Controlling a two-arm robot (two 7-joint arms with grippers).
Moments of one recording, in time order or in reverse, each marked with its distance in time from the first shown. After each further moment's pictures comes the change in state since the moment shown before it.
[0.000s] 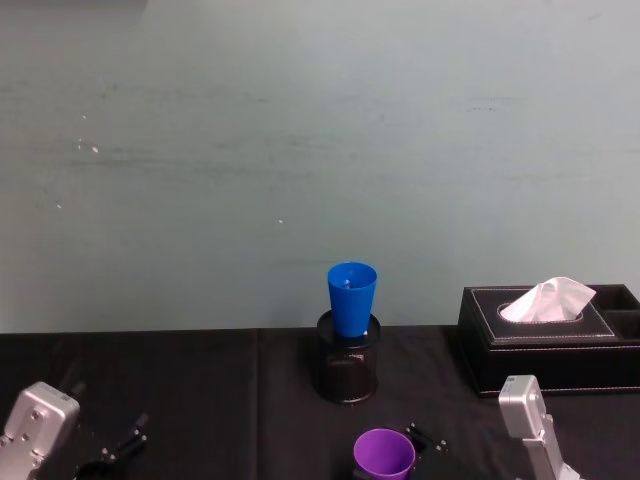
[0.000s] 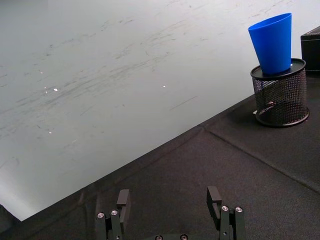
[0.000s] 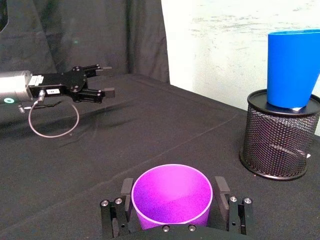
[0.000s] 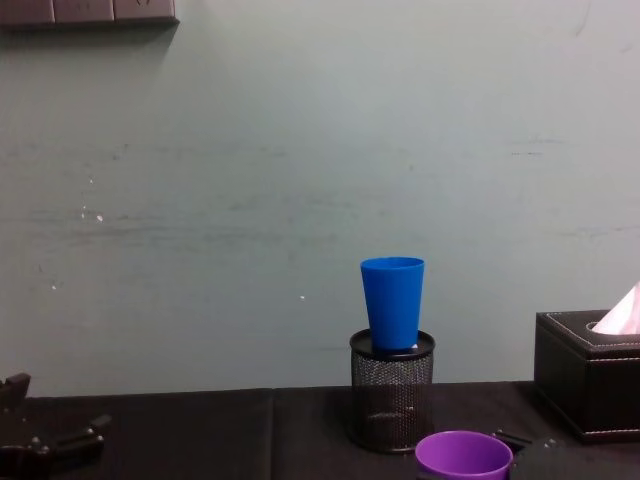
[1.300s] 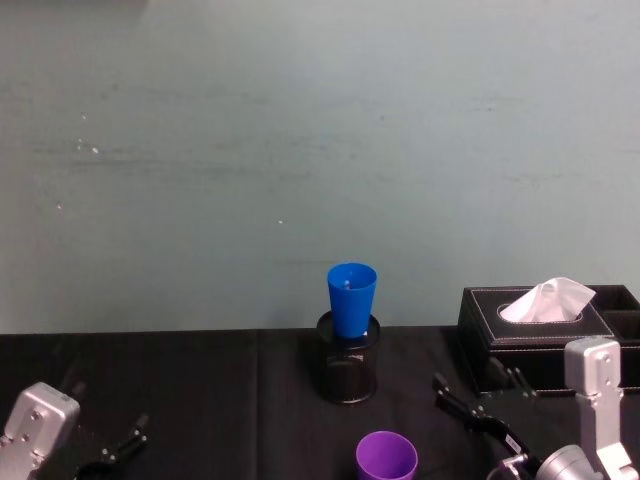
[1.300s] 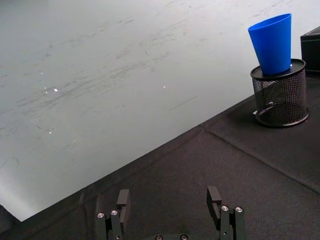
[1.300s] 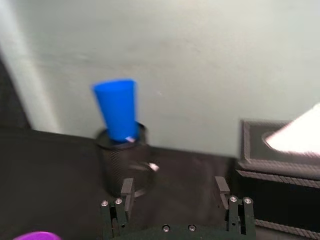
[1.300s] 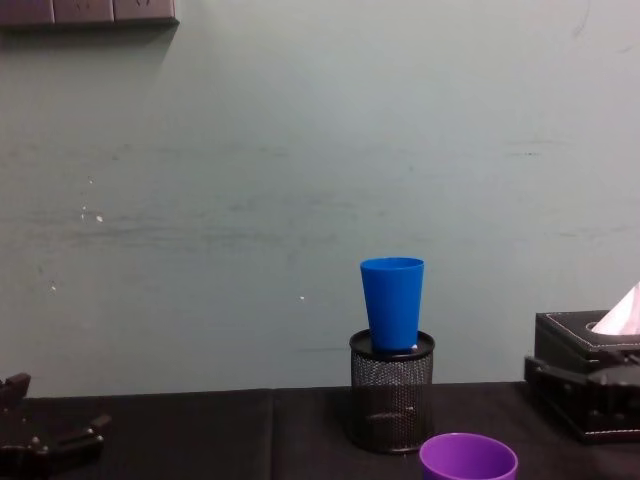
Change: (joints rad) left arm 0.000 0.000 0.000 0.000 0.000 0.000 0.000; right arm -0.189 -0.044 0.221 -0.299 -0.095 0.115 -0.597
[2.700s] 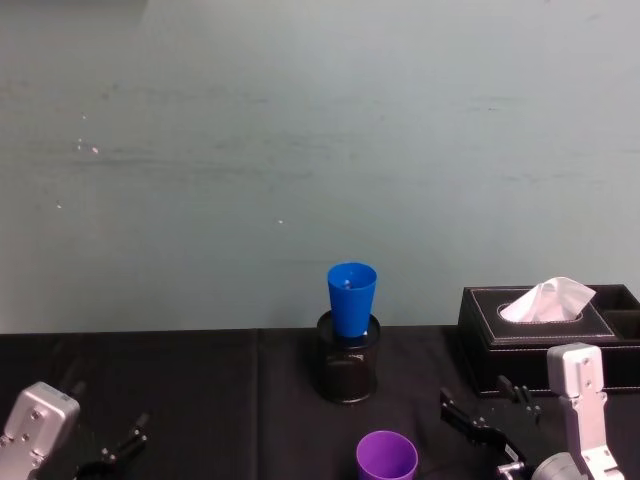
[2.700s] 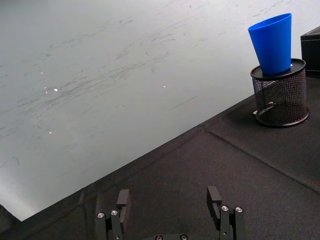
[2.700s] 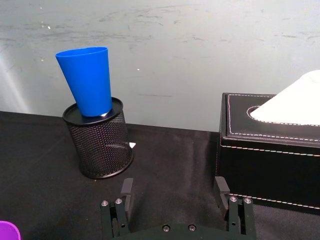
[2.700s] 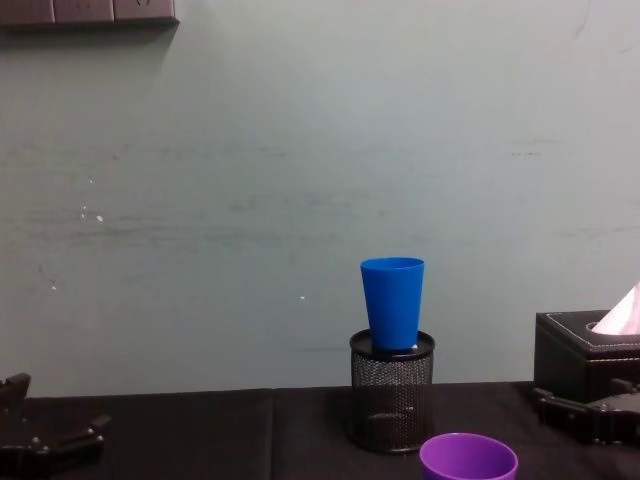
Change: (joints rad) left arm 0.000 0.000 0.000 0.000 0.000 0.000 0.000; right arm 0.008 -0.036 0.009 0.030 -0.070 0.083 -0.095
